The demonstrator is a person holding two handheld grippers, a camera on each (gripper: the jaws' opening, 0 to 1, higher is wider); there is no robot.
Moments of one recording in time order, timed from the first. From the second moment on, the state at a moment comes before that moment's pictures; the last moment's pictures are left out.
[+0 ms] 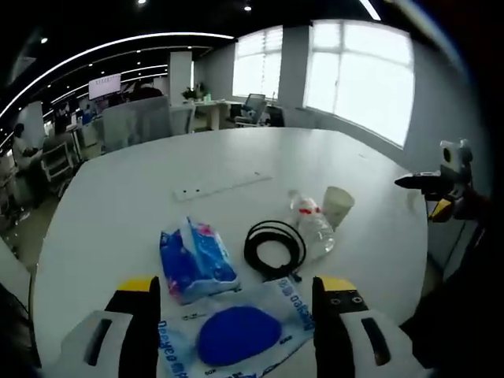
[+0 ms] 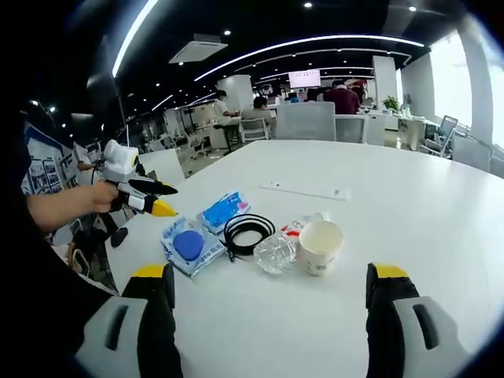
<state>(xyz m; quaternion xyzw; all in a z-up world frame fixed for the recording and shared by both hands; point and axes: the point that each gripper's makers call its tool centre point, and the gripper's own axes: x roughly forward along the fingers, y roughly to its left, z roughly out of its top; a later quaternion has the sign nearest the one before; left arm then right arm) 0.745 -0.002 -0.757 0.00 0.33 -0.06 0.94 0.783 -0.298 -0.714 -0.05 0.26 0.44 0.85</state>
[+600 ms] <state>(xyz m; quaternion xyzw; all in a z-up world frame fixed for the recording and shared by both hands) 0.765 0.008 -0.793 -0.02 0.36 -0.03 0.93 0.779 -0.296 -0.719 -0.05 0.27 0.44 0.86</state>
